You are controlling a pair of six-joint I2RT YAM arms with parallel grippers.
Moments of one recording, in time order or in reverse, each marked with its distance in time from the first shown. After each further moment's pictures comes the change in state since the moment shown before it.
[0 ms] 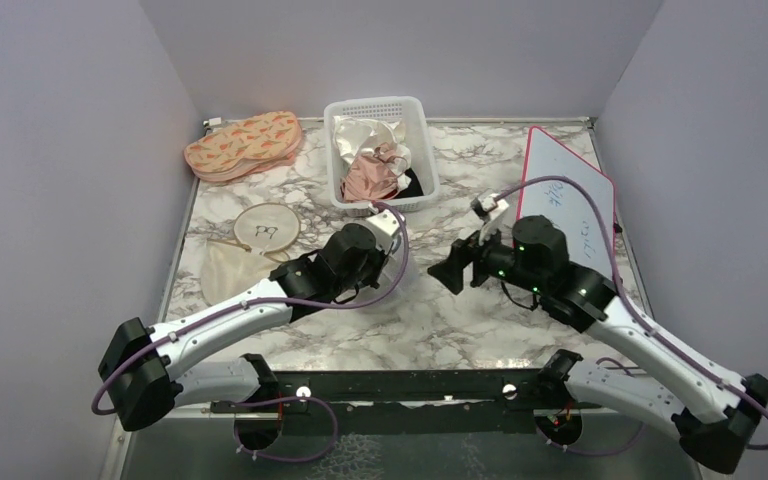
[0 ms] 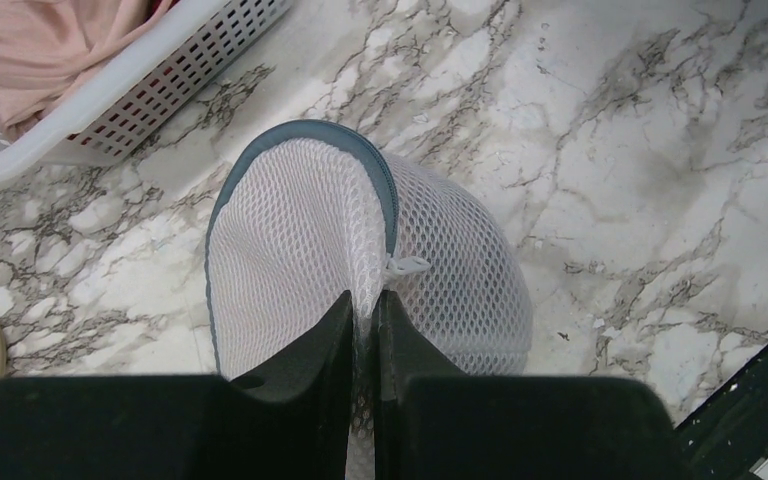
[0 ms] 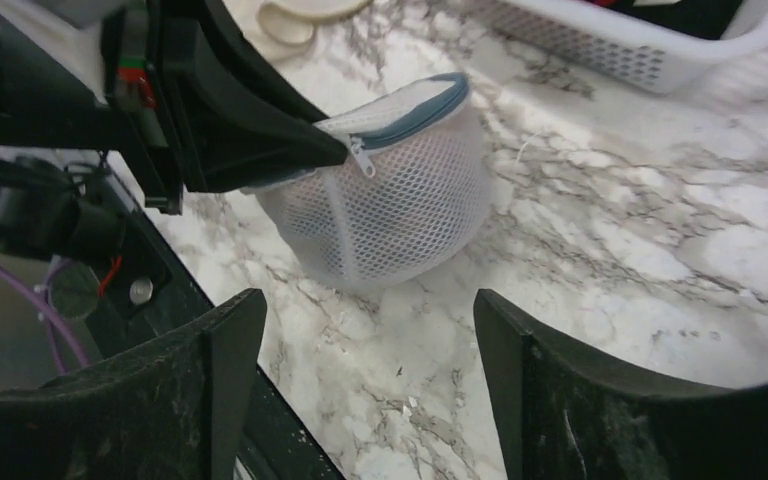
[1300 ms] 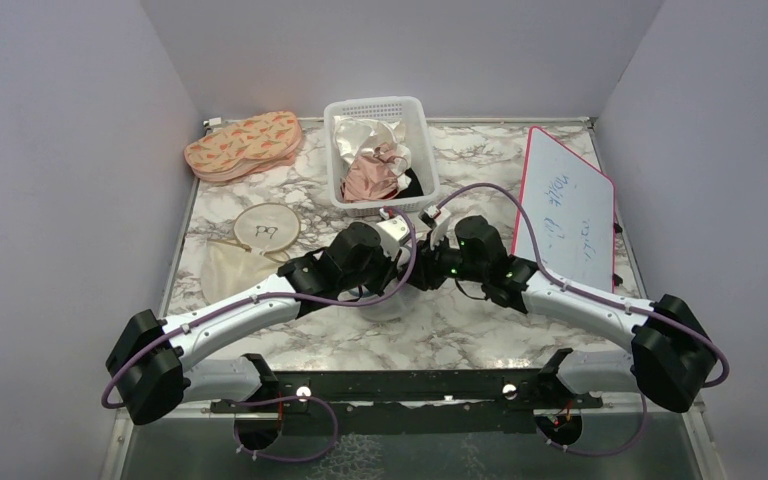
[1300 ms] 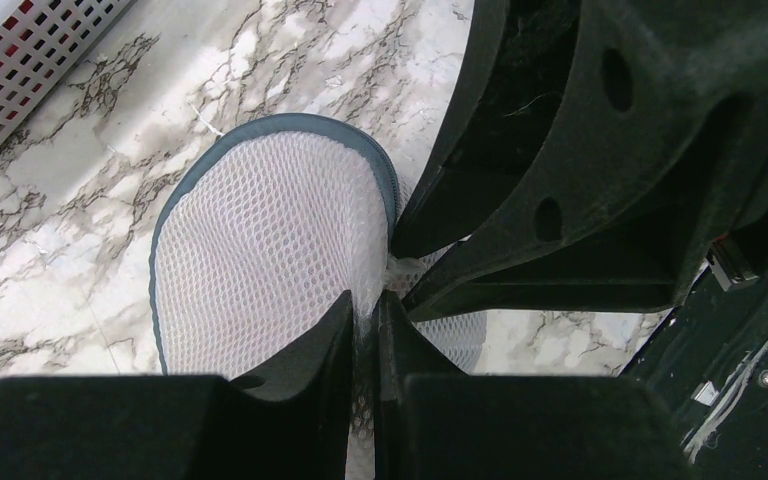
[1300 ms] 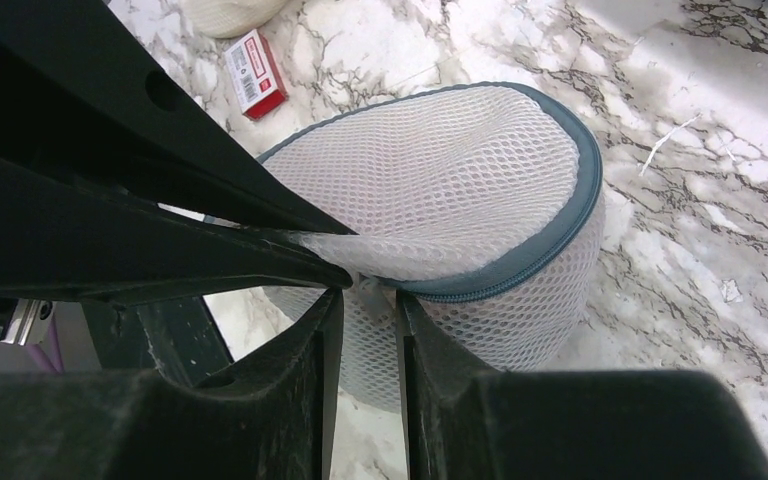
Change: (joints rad) left arm 0.035 0.051 -0.008 0.009 0.211 -0.009; right arm 0.011 0.463 -0.151 0.502 -0.244 0.041
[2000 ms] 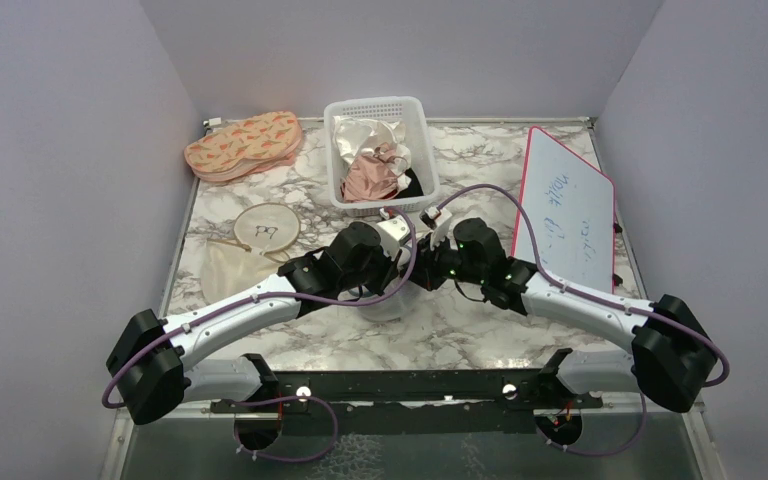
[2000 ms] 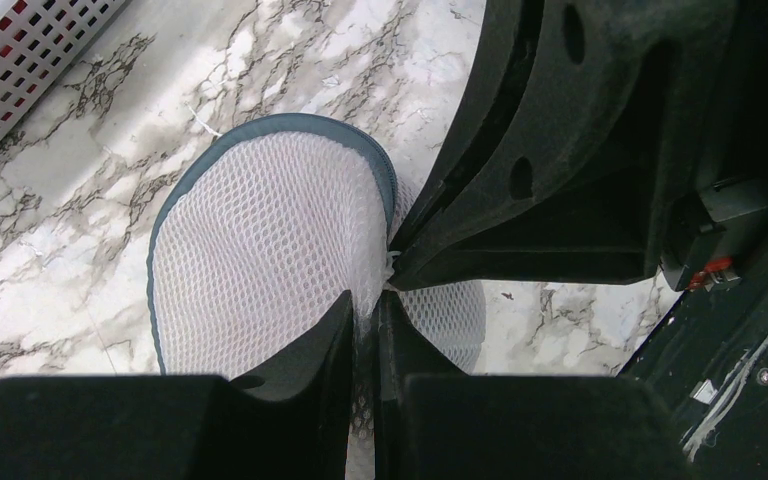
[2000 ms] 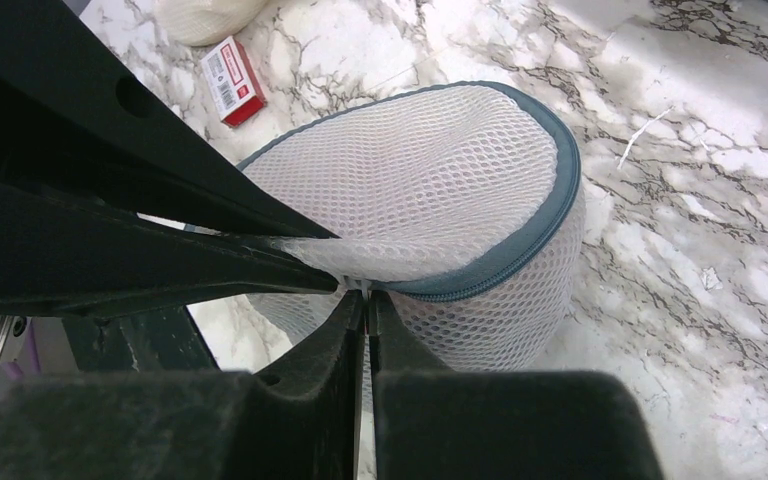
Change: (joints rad) left arm 0.003 0.003 0.000 0.002 0.008 0.002; right arm 0.004 0.001 -0.010 0.007 0.071 0.010
